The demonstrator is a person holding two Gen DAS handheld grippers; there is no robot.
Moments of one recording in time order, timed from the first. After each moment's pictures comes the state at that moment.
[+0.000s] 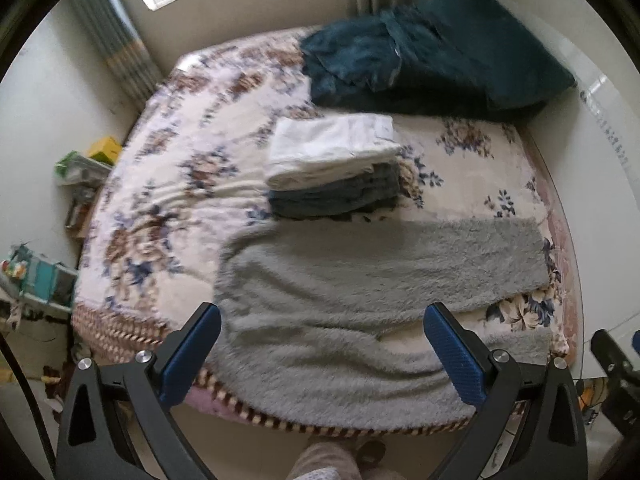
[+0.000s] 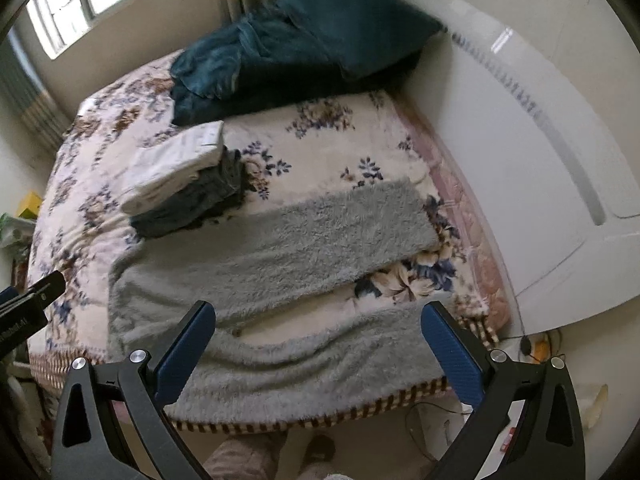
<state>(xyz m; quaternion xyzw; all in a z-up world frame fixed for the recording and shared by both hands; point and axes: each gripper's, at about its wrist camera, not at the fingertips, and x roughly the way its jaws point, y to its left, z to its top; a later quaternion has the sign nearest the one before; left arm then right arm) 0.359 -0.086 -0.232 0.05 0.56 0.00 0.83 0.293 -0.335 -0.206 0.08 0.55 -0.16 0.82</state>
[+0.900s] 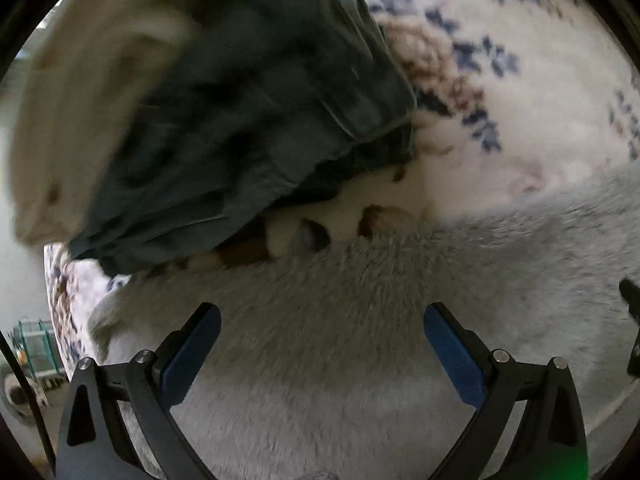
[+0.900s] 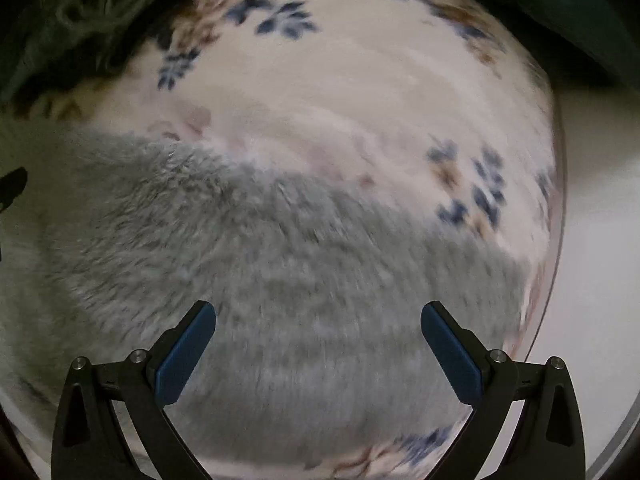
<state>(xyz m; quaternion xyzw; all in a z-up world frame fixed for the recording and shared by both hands) 0.572 -0.189 -0.589 0.19 0.66 -0.01 0.73 0.569 -0.429 -0.635 -0.19 0.72 -0.03 0.67</state>
